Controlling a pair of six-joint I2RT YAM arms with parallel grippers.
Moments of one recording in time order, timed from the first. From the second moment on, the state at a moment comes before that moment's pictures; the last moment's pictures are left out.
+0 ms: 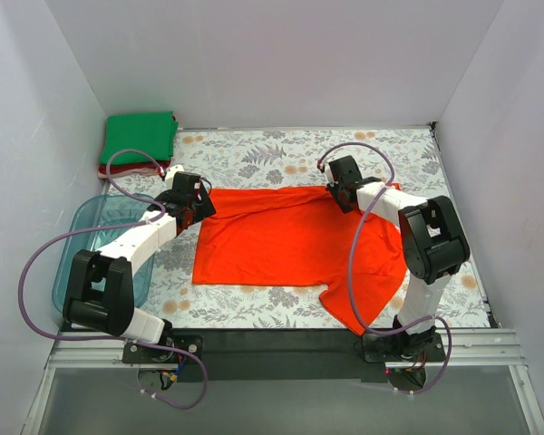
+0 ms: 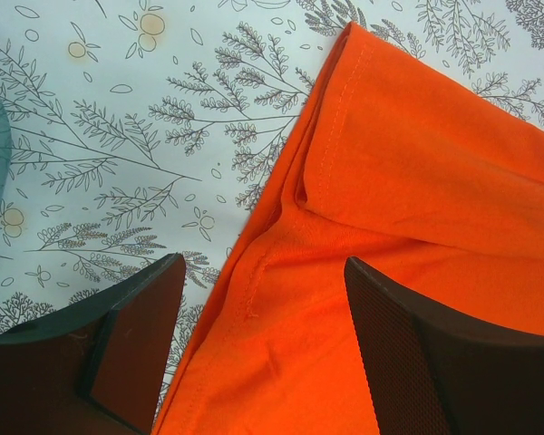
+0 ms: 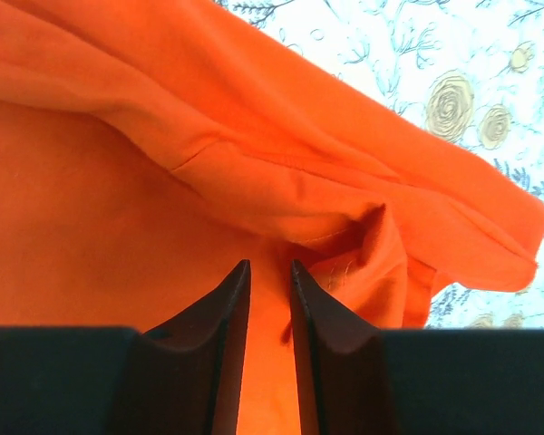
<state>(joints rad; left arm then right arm) -0.28 1.45 0.89 -0.29 -0.32 -0.60 0.40 1.84 1.18 -0.31 0.29 -0.26</state>
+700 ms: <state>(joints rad) -0.28 1.46 0.89 -0.29 -0.32 -0.60 0.41 1.93 1.21 -0.24 0.43 -0.29</state>
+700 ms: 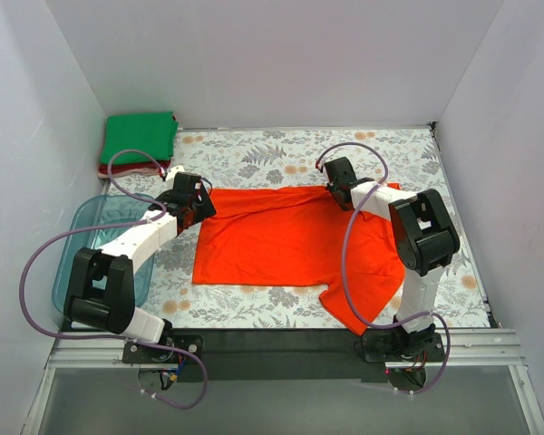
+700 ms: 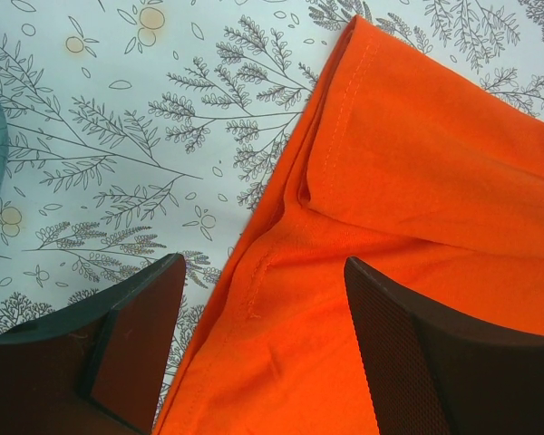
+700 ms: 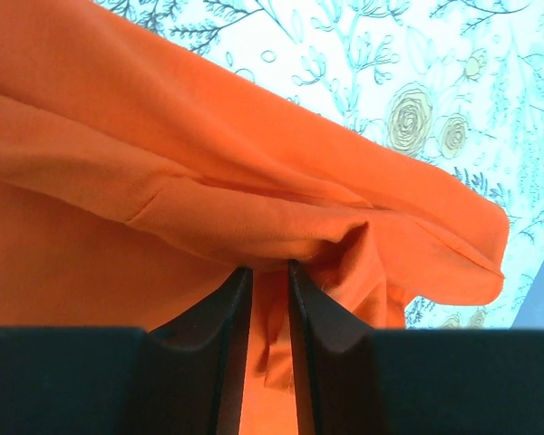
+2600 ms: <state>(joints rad) -0.28 1.50 0.89 -0.29 -0.29 -0.59 0.45 1.81 1.30 -0.73 0.01 -0.07</state>
